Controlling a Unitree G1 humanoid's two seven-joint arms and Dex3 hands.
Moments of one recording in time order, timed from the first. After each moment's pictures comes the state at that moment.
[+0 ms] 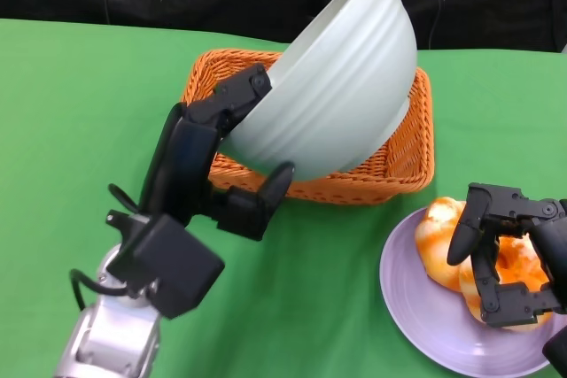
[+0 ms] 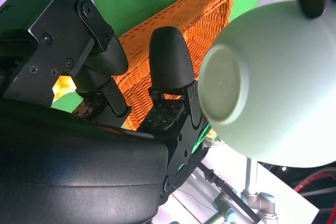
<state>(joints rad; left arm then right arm) -0.33 0.03 -0.15 0.21 0.16 -0.54 0.05 0.08 -0.21 0.01 -0.12 -0.19 -0.38 0.10</state>
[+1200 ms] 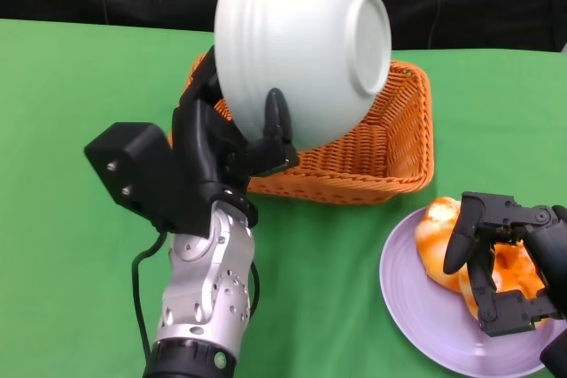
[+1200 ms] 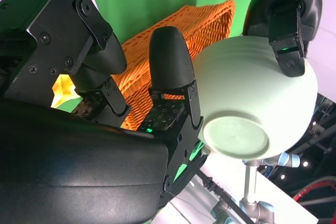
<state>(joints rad) -0.48 -0.33 0.09 0.45 -0.38 -0.24 0.05 0.08 -0.21 0.01 -0.09 -0.19 -0.40 0.12</state>
